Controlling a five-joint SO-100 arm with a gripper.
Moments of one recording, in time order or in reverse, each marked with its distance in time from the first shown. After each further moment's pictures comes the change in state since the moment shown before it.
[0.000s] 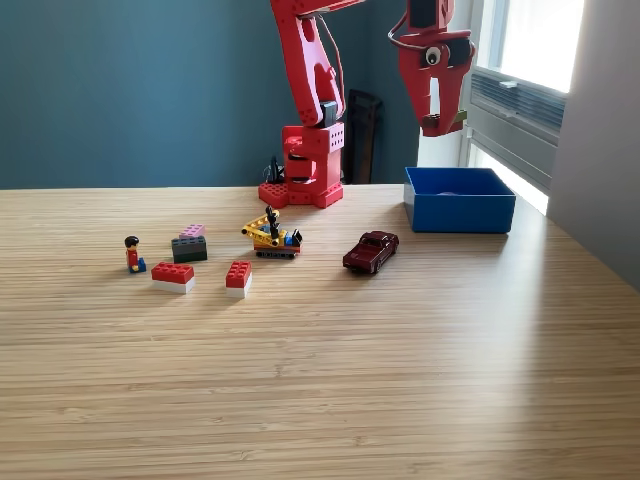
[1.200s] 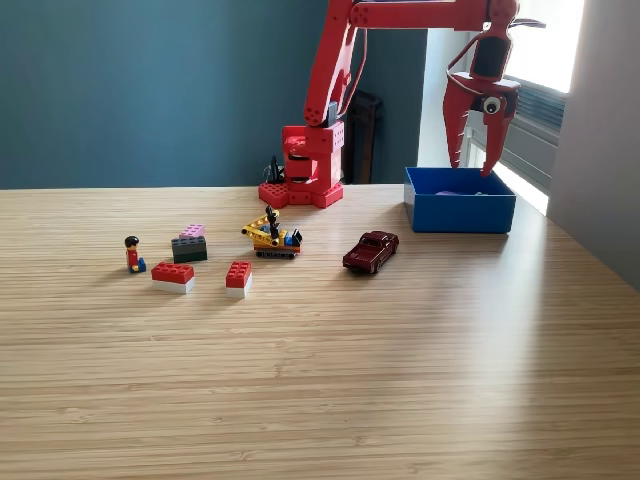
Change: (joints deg) arm -3.7 -31.6 -19.5 -0.4 -5.1
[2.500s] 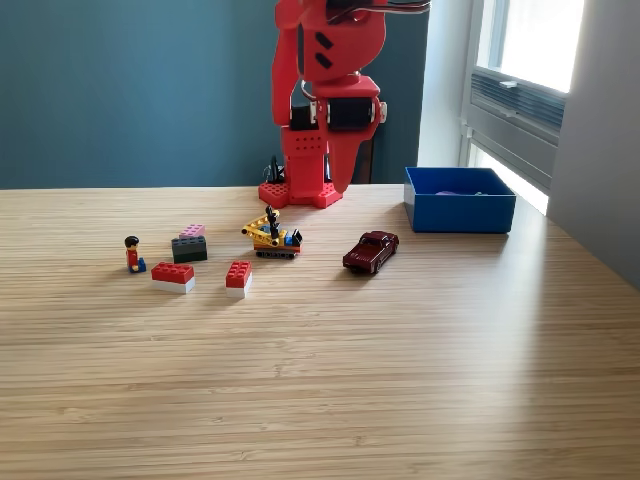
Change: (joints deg) arm 52.3 0.0 -5.4 3.8 -10.6
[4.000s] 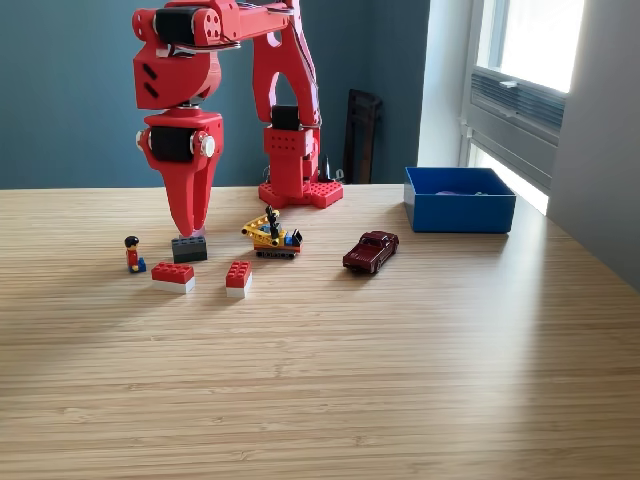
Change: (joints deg) arm 33.2 -0.2 10.8 -20.8 -13.4
